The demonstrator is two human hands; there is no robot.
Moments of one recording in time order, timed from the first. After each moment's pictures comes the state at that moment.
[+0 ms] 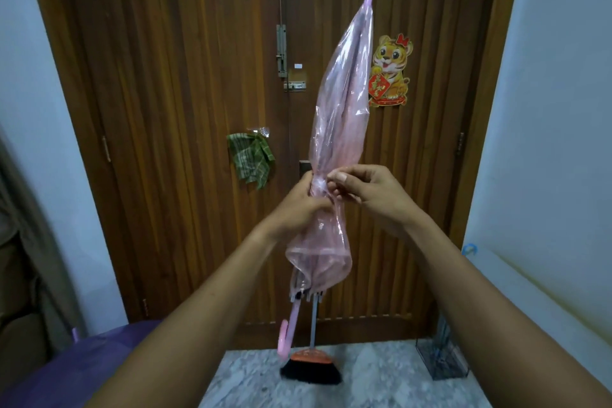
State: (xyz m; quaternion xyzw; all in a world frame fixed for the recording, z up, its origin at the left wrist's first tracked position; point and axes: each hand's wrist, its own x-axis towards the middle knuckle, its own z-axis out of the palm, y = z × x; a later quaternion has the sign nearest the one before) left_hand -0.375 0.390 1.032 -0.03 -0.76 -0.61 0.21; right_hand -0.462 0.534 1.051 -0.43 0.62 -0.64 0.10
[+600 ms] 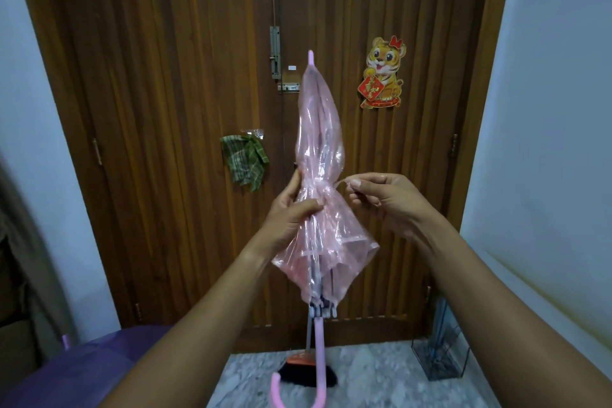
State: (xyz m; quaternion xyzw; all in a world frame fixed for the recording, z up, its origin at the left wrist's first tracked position) left_hand -0.381 0.382 1.007 -0.04 -0.64 -0.73 0.23; right_hand -0.482 0.558 1.051 -0.29 0.55 -0.75 0.22
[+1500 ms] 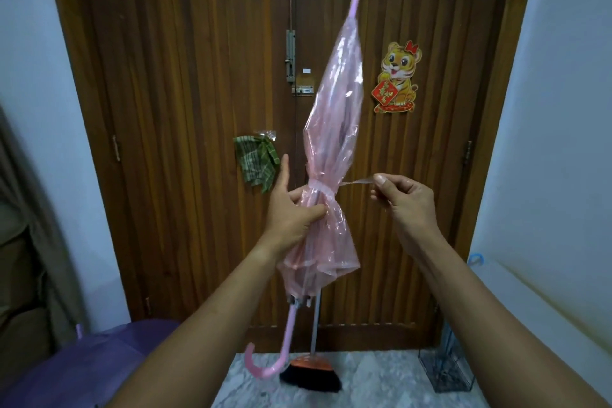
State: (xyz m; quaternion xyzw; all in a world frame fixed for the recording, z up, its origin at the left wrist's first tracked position) left_hand -0.370 0.379 1.010 0.05 -0.69 -0.62 0.36; right_hand -0.485 0.541 1.027 -0.27 0.56 -0.79 0.00
